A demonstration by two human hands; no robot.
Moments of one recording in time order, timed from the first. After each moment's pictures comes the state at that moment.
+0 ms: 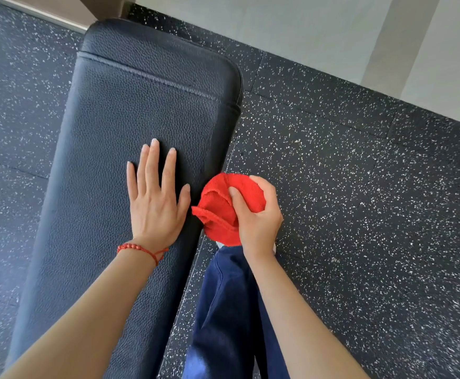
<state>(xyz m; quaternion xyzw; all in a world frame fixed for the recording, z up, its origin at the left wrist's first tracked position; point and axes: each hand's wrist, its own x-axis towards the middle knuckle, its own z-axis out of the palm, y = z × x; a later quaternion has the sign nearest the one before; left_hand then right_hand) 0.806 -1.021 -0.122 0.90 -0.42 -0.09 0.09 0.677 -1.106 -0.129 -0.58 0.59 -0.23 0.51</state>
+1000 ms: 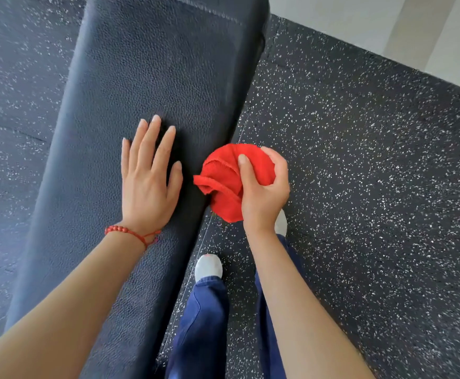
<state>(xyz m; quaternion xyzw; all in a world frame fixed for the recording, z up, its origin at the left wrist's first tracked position) 0.784 -0.946 -0.117 0.88 -0.42 -0.10 0.18 0.665 -1.048 -0.130 -0.51 0.61 -0.31 0.53</state>
